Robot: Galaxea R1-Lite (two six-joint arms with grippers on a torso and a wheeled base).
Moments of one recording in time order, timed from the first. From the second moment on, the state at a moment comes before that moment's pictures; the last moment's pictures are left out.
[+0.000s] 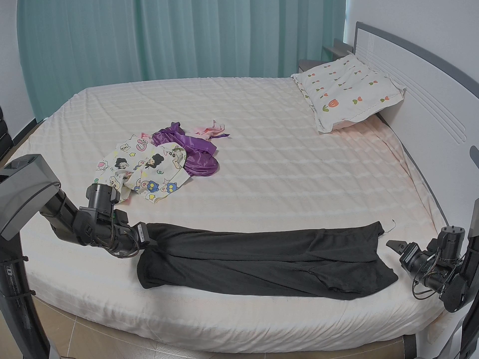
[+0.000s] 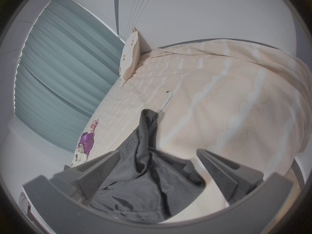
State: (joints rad) left arm -0.04 2.18 -0.95 -0.33 -0.41 -0.46; right arm -0.05 2.05 -0.02 -1.51 0.07 0.79
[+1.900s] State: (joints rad) left arm -0.40 1.75 -1.22 0.27 -0.18 -0.79; right arm -0.05 2.06 -0.02 -1.52 0.12 0.83
